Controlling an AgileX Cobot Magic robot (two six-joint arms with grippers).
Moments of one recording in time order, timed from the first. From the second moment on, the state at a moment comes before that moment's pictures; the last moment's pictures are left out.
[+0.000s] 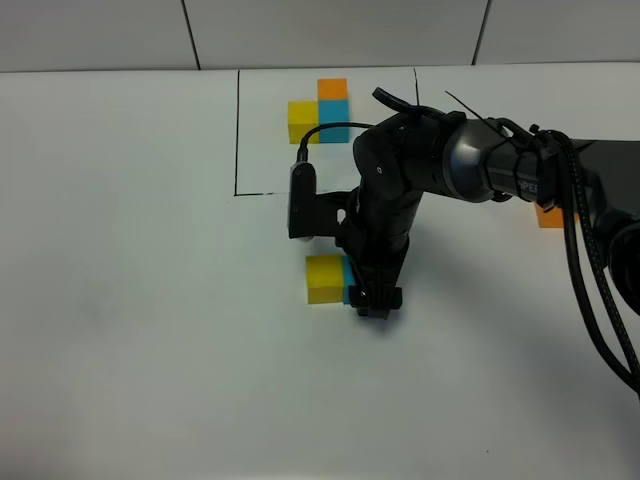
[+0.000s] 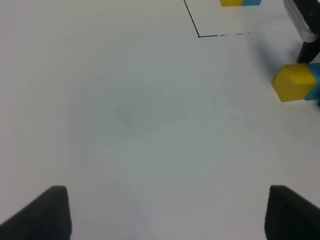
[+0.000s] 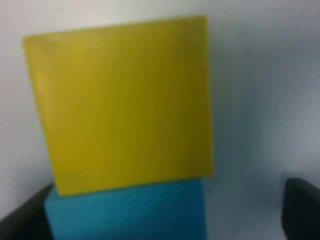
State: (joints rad) left arm -0.07 0.00 -0.50 -0.10 1.07 0.02; right arm 0.54 2.20 -1.51 0.01 0.81 -0.96
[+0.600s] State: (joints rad) left arm -0.07 0.00 -0.50 -0.10 1.07 0.02; right arm 0.30 2.00 -1.51 -0.04 0.82 -0.35
